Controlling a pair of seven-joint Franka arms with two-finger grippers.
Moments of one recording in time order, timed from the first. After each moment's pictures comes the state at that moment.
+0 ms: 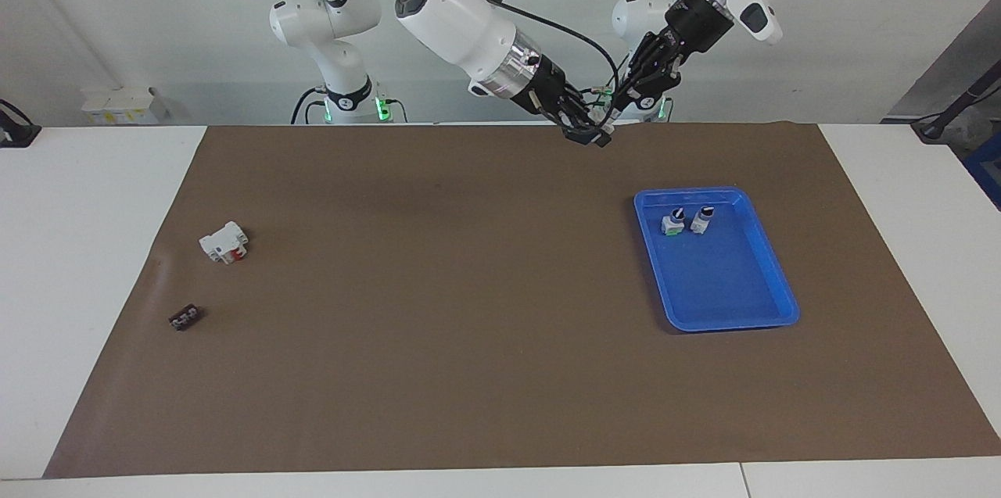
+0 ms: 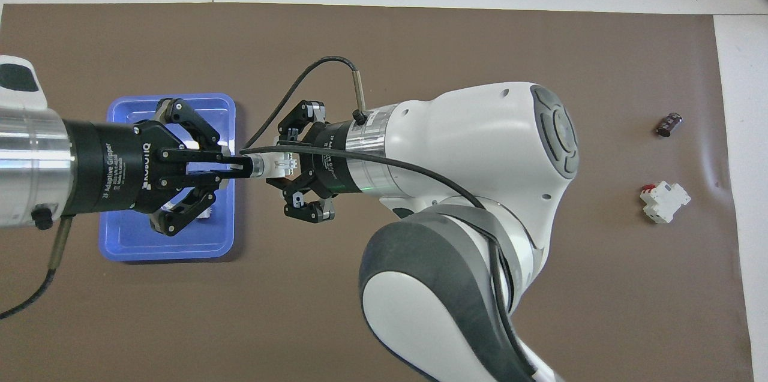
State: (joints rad) left arm -0.03 -0.22 -0.22 -1.78 -0.62 1.81 -1.53; right arm 0.37 0.22 0.29 -1.57 0.74 2.25 1.72
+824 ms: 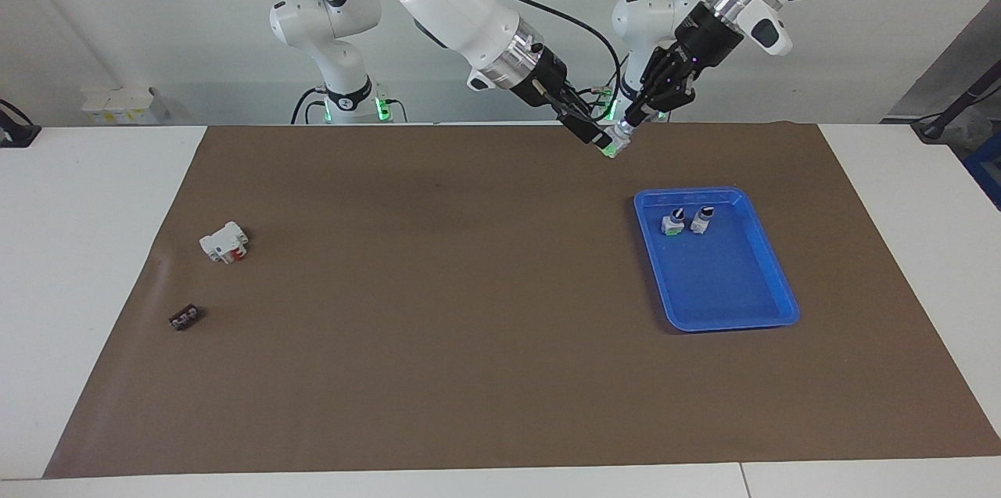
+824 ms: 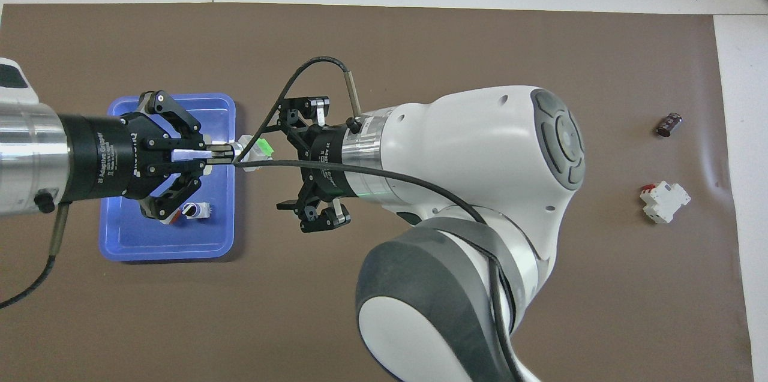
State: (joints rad) left arm -0.01 -0.22 -0.22 -1.85 -0.54 1.90 -1.56; right arm 0.37 0.20 0.30 -1.56 0.67 2.22 1.64
